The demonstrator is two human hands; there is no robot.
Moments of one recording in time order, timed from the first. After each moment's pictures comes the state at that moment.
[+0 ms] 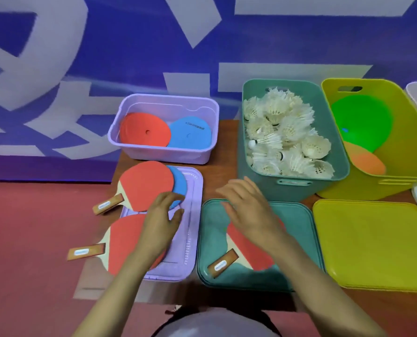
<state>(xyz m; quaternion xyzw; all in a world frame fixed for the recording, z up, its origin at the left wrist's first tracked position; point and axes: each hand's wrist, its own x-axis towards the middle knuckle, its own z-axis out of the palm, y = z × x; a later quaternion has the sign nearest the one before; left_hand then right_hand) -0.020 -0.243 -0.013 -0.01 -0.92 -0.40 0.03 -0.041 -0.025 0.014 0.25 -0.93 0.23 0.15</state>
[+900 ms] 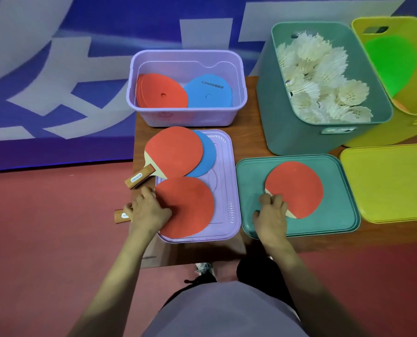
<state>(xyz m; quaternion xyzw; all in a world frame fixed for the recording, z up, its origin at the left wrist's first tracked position) 0.001 -0.384 -0.065 0.19 -0.94 -0.19 -0.21 0.053 -0.122 -0.087 -0.23 -0.96 0.14 -0.11</state>
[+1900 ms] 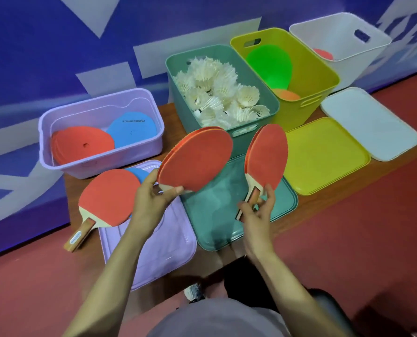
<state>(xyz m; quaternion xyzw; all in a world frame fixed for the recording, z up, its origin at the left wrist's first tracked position) -0.028 -0.244 0.029 -0.07 -0.74 -0.65 -0.17 0.089 -0.086 -0.014 -0.40 -0.54 0.71 0.22</state>
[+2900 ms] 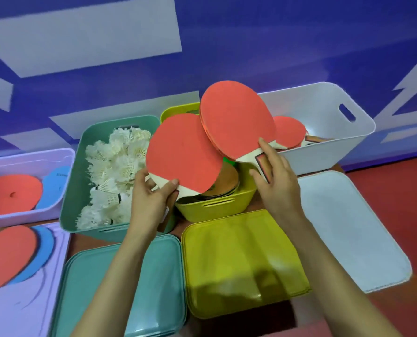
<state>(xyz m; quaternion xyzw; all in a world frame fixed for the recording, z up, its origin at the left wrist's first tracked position) -0.099 0.163 0.091 0.14 -0.65 -0.74 -0.02 -0.068 0.387 0.076 -0.10 -0.88 0.43 0.20</state>
